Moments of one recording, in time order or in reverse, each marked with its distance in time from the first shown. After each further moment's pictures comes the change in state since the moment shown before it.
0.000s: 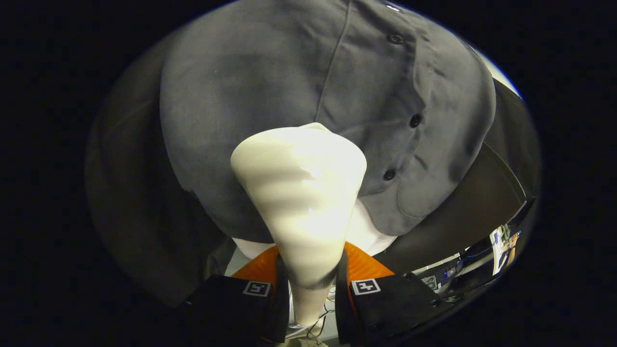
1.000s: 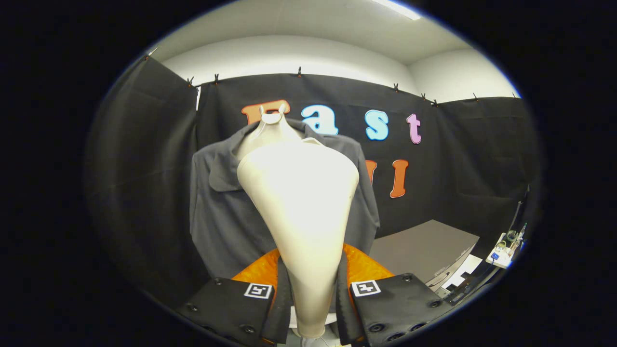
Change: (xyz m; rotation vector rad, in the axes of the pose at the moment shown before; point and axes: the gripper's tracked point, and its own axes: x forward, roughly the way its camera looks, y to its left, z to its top) arm -0.316 -0.178 0.290 0.230 -0.620 0.018
